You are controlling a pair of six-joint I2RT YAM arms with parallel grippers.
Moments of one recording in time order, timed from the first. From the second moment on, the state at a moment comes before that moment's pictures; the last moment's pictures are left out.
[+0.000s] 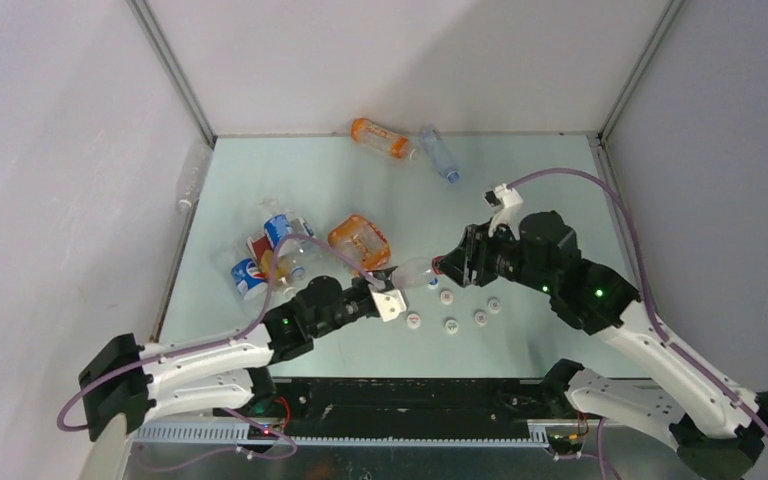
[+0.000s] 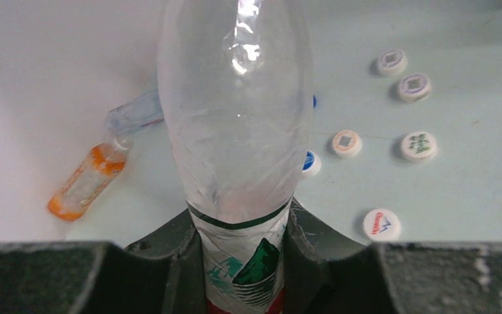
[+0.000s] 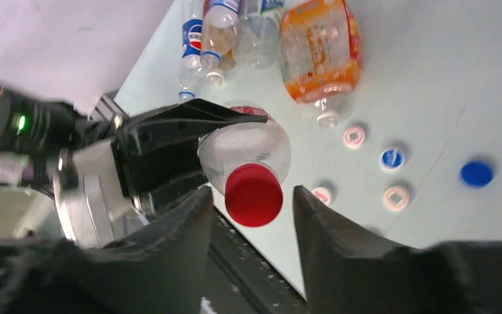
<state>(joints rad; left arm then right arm) -1.05 0.99 0.44 0.38 -0.05 0.57 0.78 0.91 1.02 -0.53 -0.13 0.56</state>
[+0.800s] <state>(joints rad) -0.90 0.98 0.73 -0.17 0.59 0.50 0.80 0.69 1.02 -0.72 -0.59 -0.57</state>
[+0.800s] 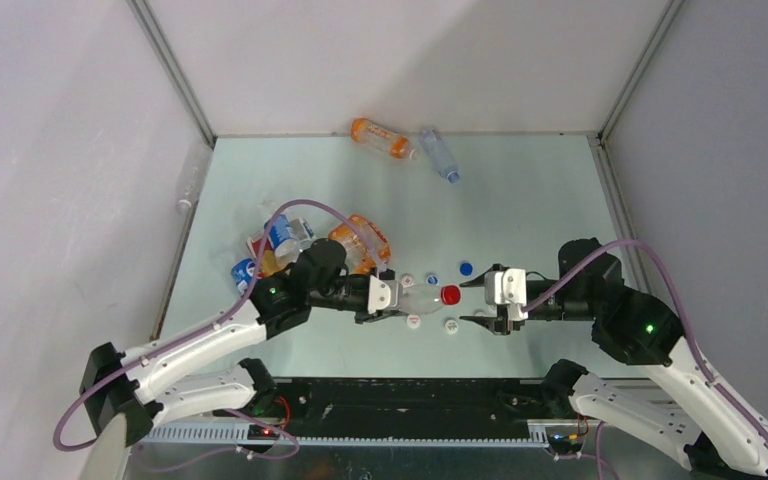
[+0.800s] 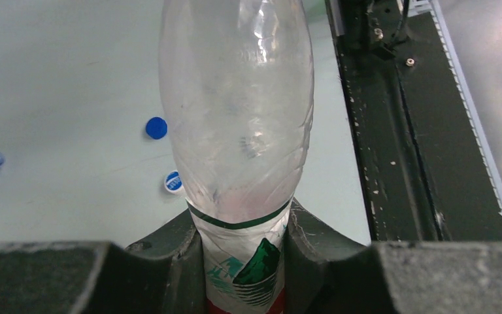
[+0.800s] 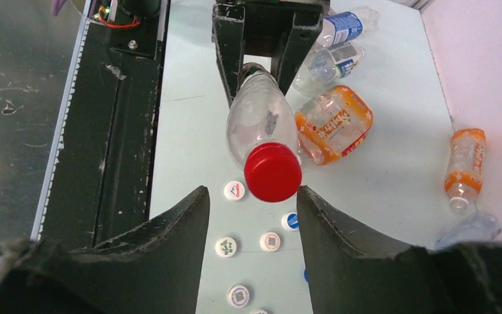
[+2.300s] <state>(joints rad) -1.10 1.01 0.47 0.25 -0.10 0.66 0.80 0.93 1.00 -0.64 -0.14 0.46</state>
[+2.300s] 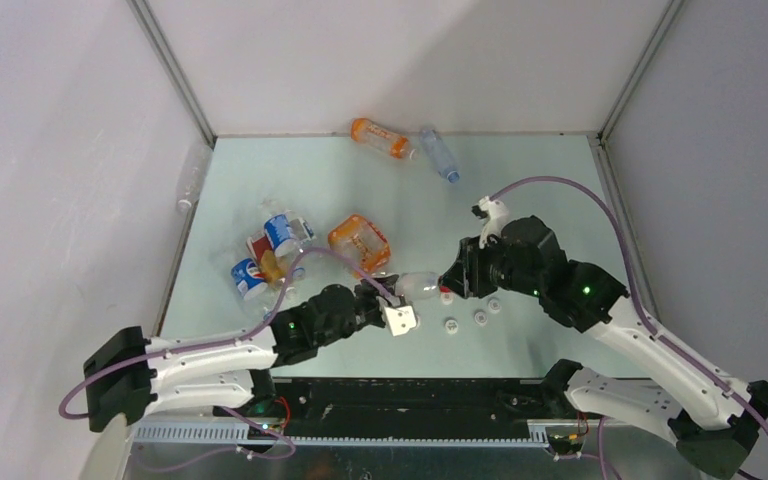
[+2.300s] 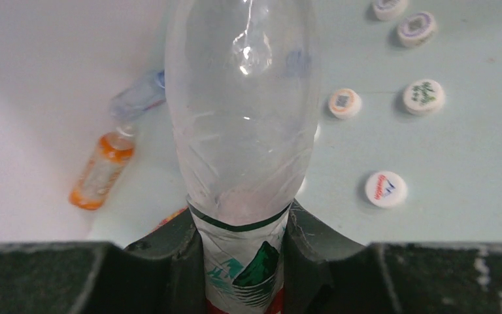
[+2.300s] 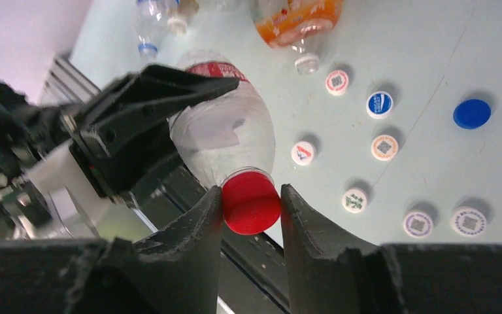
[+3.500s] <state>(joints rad) -0.96 1.05 0.71 -0.09 0.50 0.56 0.80 0.67 0.99 -0.75 -0.55 -0.69</state>
